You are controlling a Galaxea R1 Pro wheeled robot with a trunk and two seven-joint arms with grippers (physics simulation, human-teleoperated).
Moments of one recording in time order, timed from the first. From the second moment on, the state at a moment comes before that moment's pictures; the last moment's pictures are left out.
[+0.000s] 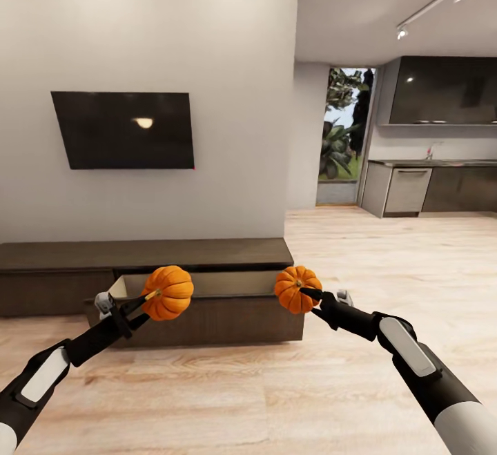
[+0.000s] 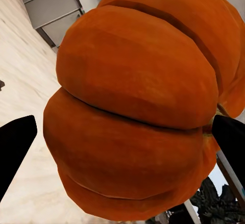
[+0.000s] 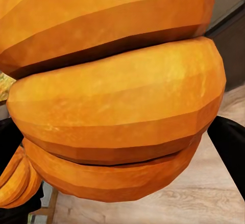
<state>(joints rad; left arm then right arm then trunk) -0.53 0.39 -0.04 -0.70 1.06 0.72 -1.03 -0.56 -0.28 0.22 -0.99 -1.35 0.70 0.16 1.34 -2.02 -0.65</state>
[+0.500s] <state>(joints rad) -0.53 0.39 -0.04 -0.70 1.06 0.72 -1.03 -0.56 -0.28 0.22 -0.99 -1.35 0.68 0.16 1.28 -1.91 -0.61</state>
